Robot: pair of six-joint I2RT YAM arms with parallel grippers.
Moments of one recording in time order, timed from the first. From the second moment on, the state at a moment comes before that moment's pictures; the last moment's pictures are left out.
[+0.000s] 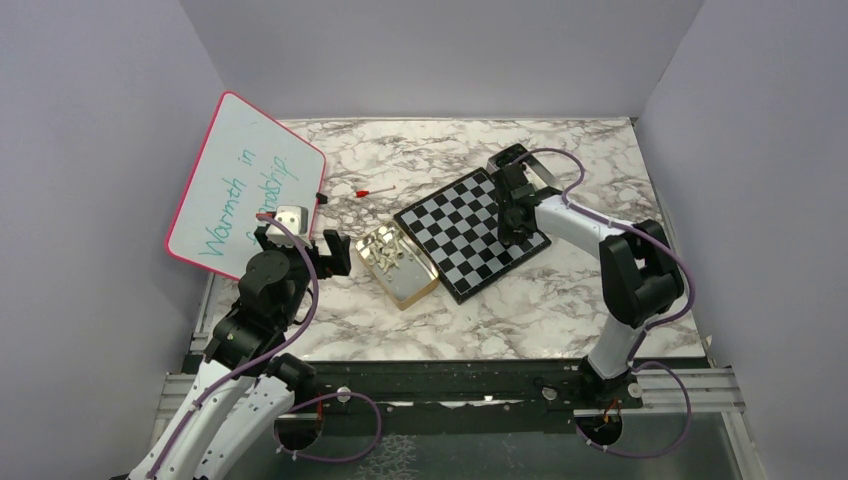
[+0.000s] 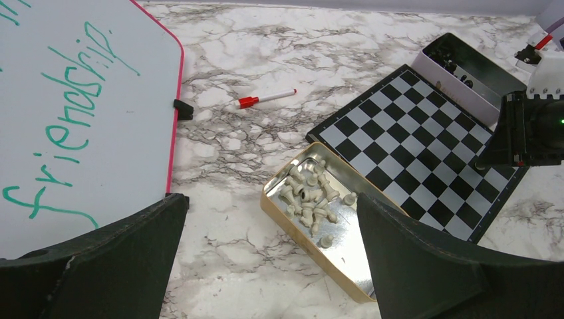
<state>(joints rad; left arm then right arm) -0.51 0.47 0.68 -0.39 -0.31 -0.20 0.45 1.78 1.19 -0.52 0.24 0.44</state>
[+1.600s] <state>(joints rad) -0.51 0.46 0.68 -0.39 -0.31 -0.20 0.82 1.80 1.48 -0.58 0.07 0.48</state>
